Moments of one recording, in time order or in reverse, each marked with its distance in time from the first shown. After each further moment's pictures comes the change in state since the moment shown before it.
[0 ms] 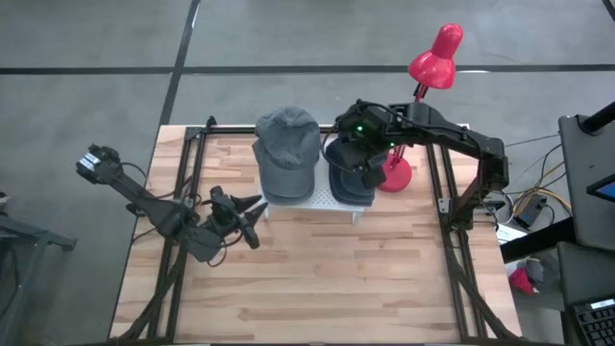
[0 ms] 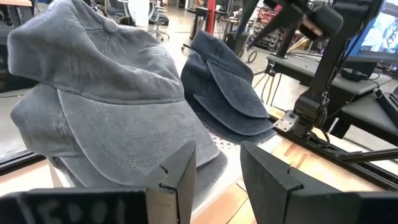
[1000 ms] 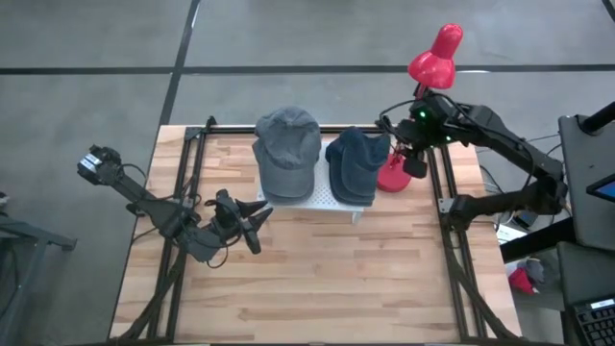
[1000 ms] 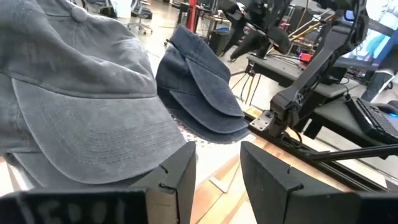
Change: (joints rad) left arm -0.001 0.023 0.000 0.116 0.066 0.023; right arm -0.369 -0.526 -0.634 0.064 -0.042 0.340
